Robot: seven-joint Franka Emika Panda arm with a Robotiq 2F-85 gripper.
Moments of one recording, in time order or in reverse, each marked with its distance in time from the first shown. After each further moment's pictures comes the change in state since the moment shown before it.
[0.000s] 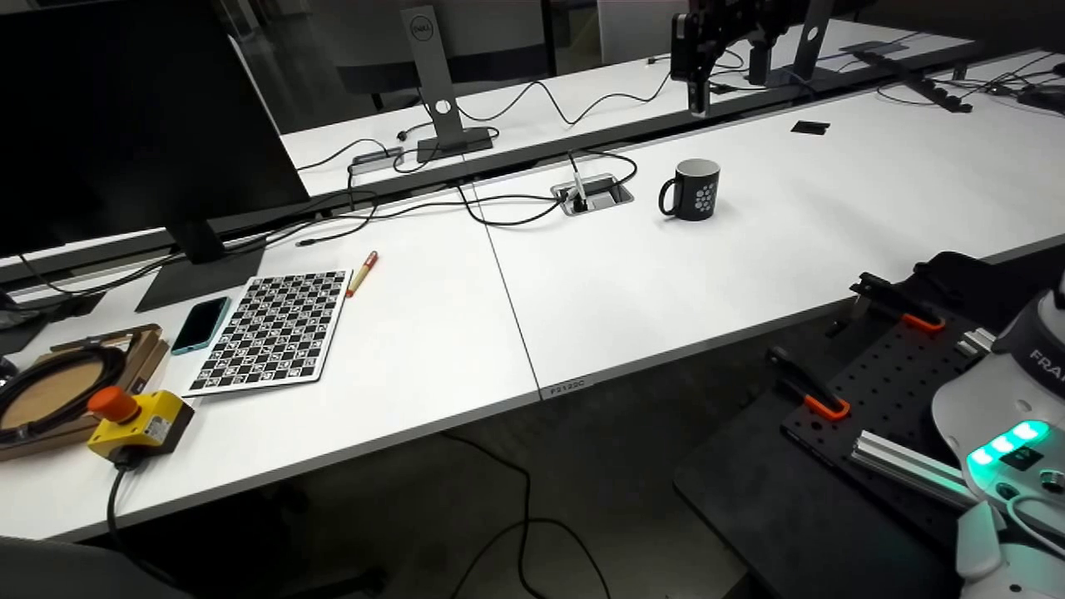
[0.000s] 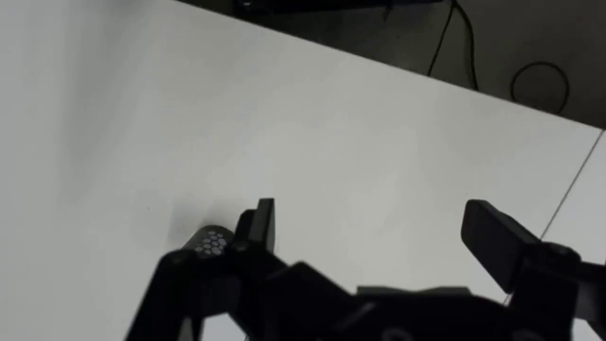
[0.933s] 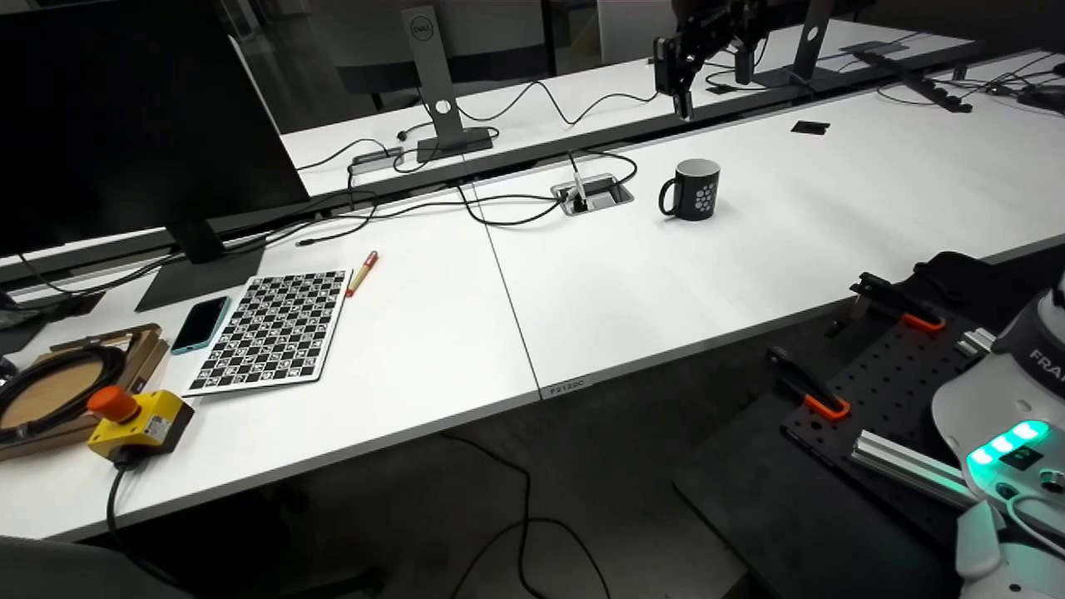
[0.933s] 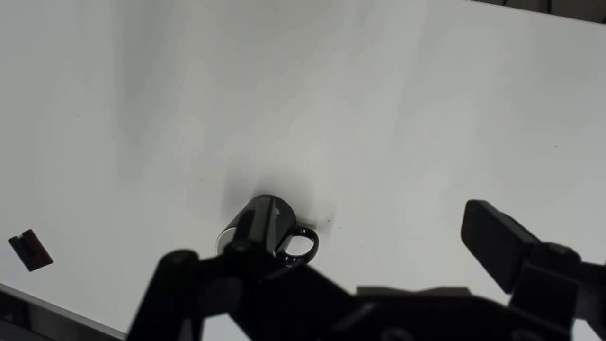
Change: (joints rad) arm -0.051 0.145 0.024 0.064 -0.172 0.096 0.173
